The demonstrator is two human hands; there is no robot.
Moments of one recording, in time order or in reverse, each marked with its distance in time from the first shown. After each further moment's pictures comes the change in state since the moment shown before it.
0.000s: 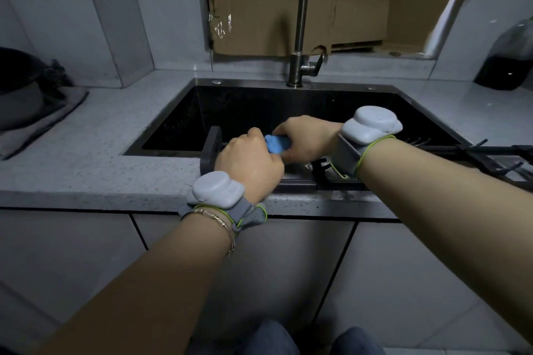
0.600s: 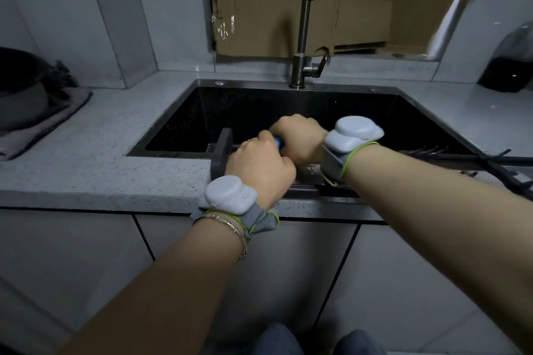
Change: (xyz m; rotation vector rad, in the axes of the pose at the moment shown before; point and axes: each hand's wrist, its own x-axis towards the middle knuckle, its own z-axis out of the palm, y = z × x) left_hand -0.007 0.011 -0.001 -0.038 -0.015 0.020; right_hand 0.002 -0.011 0.003 -0.052 0.123 -0.029
